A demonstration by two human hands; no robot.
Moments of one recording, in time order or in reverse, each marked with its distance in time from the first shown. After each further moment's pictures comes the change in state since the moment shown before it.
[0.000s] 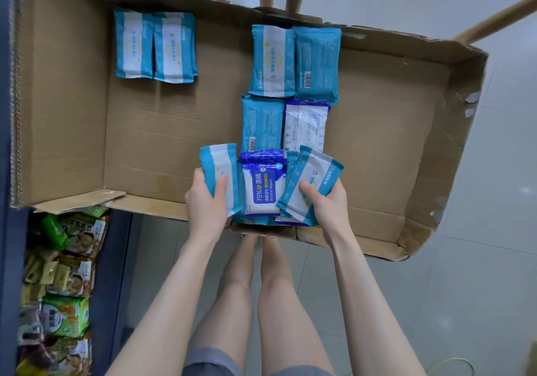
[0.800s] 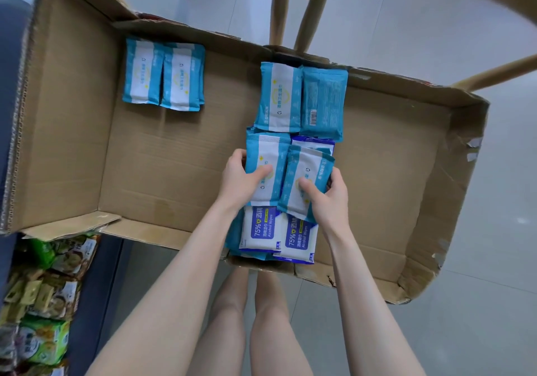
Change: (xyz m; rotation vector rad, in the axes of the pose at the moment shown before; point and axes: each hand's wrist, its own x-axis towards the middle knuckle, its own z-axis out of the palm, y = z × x) left_hand 0.079 0.050 0.050 -0.194 -0.318 -0.110; right_hand 0.050 -0.039 0.022 -0.196 0.012 -0.184
